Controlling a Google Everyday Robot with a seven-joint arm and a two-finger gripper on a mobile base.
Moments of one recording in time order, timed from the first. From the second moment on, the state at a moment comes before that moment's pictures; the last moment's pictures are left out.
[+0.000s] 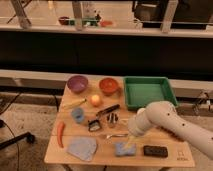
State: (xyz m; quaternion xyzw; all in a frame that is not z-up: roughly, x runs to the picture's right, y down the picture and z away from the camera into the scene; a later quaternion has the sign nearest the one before) arm 0.094 0.228 0.729 -0.31 -0.26 0.03 0.91
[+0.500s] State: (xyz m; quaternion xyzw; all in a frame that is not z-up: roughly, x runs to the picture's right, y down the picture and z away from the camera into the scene) arm 0.081 0.225 0.744 -0.32 -0.27 0.02 0.91
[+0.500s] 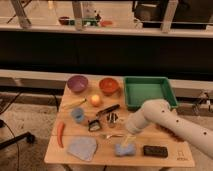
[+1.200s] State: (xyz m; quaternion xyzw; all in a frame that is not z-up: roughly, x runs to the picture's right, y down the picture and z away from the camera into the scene) arm 0.076 0.229 0.758 -0.33 -0.27 0.02 0.91
